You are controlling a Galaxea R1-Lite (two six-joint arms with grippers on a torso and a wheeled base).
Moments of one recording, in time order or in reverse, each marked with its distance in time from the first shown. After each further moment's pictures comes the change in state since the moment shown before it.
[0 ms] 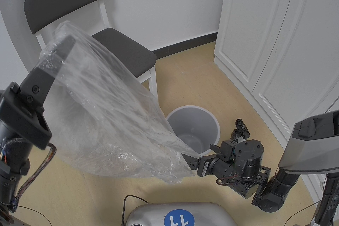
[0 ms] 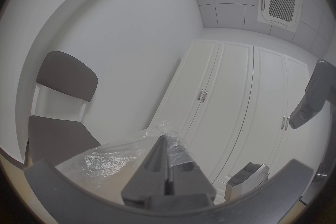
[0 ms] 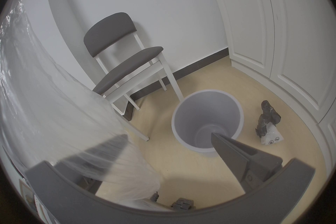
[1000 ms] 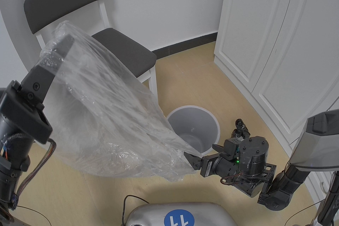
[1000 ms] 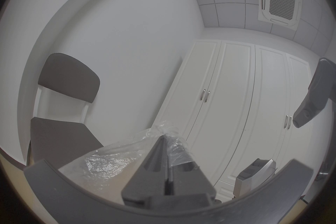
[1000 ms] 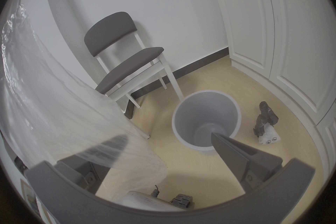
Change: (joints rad) left arm 0.027 0.002 -0.002 0.000 -0.003 0.000; right arm -0.002 -0.074 0.013 0.090 0.010 0.000
